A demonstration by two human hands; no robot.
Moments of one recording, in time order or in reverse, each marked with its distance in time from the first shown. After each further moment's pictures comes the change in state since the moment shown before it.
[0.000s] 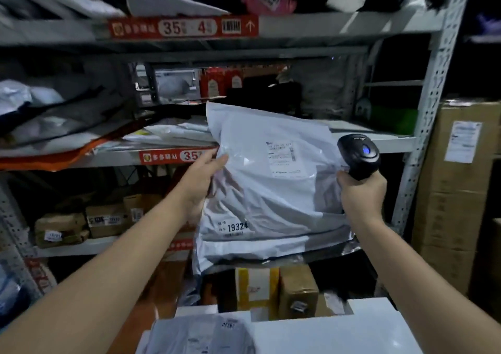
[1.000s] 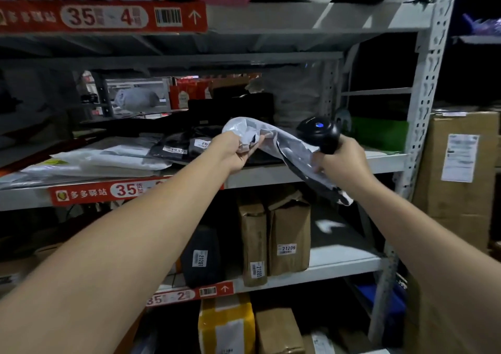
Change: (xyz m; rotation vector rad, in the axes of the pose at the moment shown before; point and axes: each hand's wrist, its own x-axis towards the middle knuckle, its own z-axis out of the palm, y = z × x) left_hand 0.257 -0.006 0.144 -0.483 0.116 -0.191; right_hand 0.177 0.010 0.038 -0.466 -0.218 -0.105
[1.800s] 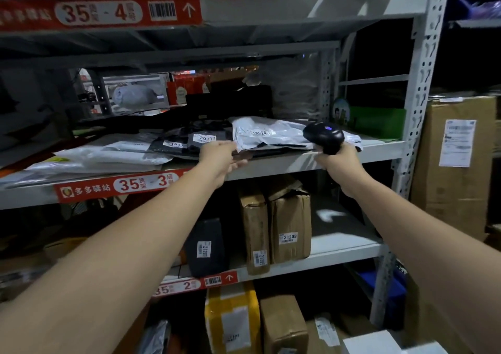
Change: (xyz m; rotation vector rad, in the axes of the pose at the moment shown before) left_hand -0.006 -0.023 -0.052 0.356 0.067 0.088; right_hand 0.012 0.051 0.018 0.269 -0.093 0.184
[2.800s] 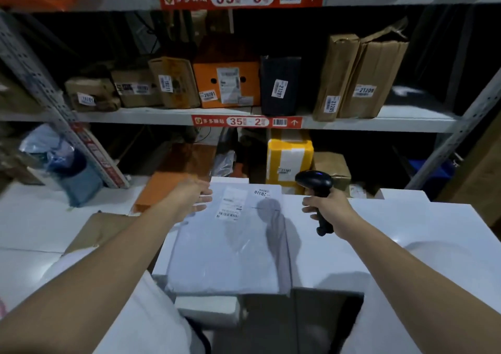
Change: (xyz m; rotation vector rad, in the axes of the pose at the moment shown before) left_hand -0.325 -0.238 -0.344 0.438 0.265 -0.645; right_hand -0.395 0.192 0.118 -0.006 -0.506 0.617
